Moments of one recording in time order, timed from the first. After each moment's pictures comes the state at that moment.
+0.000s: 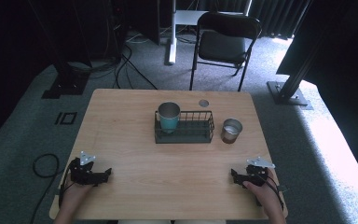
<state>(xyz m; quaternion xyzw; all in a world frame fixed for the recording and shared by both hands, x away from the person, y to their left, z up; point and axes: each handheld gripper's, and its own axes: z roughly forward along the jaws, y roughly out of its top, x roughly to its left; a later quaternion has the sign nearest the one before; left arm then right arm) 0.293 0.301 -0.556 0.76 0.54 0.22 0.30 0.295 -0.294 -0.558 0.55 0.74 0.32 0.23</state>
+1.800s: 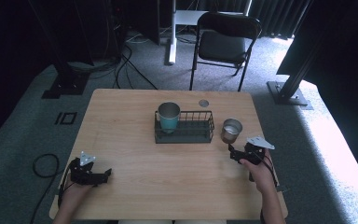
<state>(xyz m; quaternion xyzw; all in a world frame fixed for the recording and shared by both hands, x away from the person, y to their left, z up) 0.293 0.302 -0.557 0.76 0.53 0.21 0.30 0.352 -0.281 -0.520 0.53 0.69 0.40 0.29</state>
